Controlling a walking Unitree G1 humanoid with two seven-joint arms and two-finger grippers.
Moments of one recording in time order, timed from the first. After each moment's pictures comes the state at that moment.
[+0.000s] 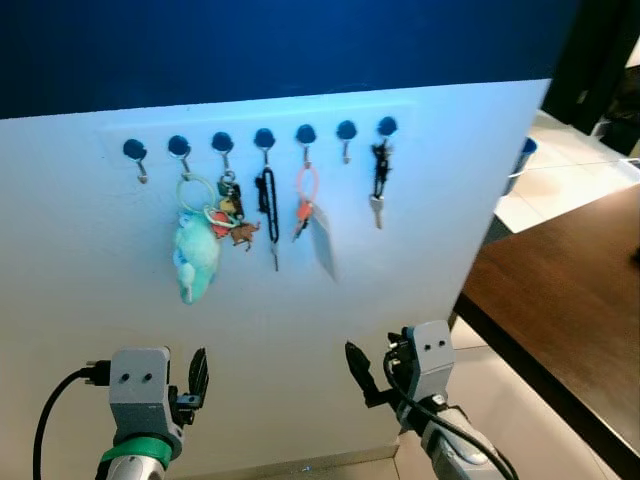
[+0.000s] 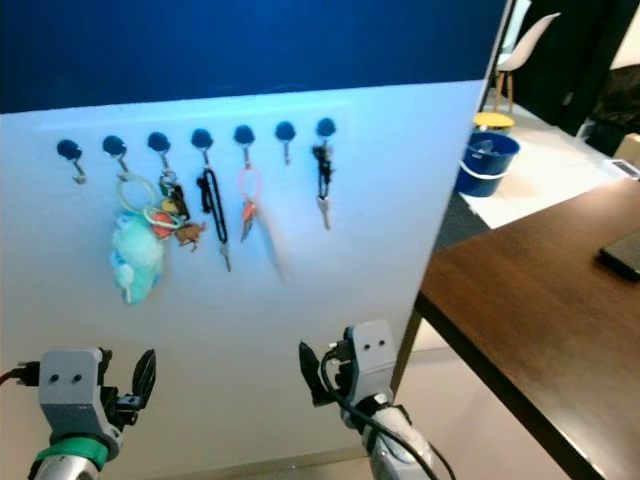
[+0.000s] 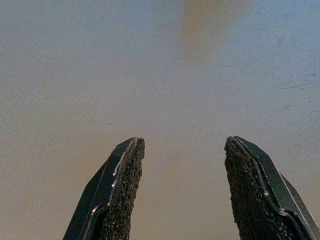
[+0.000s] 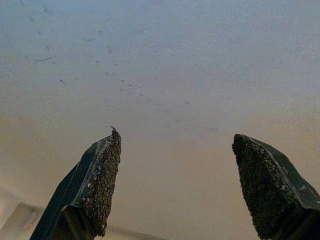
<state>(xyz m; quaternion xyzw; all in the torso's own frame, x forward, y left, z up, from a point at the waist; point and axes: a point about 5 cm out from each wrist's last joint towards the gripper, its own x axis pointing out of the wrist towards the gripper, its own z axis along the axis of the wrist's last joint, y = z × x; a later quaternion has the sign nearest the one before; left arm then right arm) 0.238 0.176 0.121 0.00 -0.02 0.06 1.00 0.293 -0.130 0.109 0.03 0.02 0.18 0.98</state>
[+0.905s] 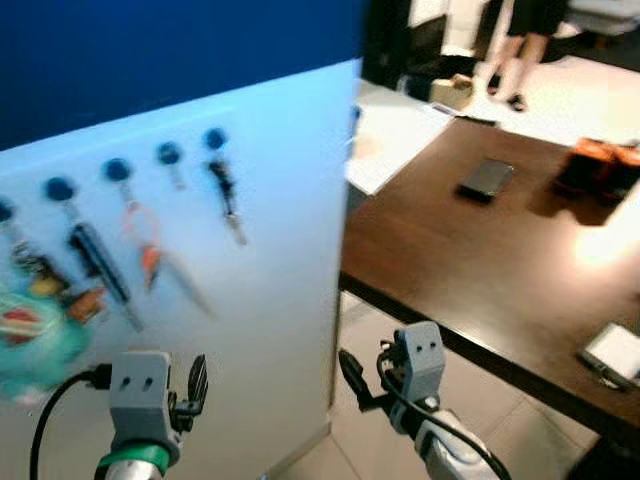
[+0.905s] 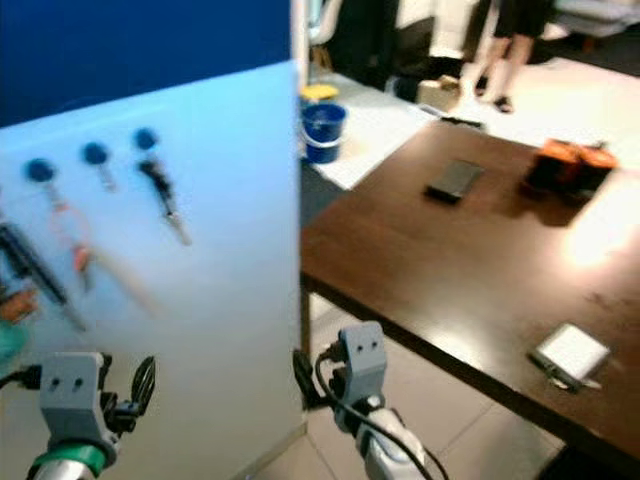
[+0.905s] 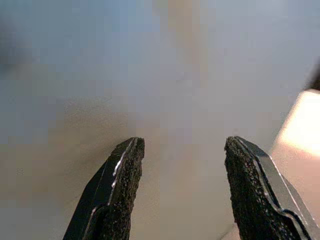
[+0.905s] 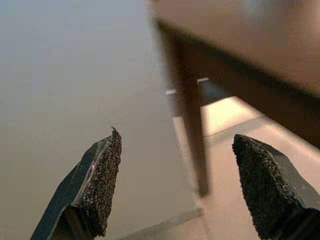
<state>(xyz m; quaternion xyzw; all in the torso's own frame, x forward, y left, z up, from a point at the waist) 0.237 0.173 0.120 0.01 -0.01 0.04 1.00 0.294 -0.132 0.104 0.03 0.05 0.18 0.98</state>
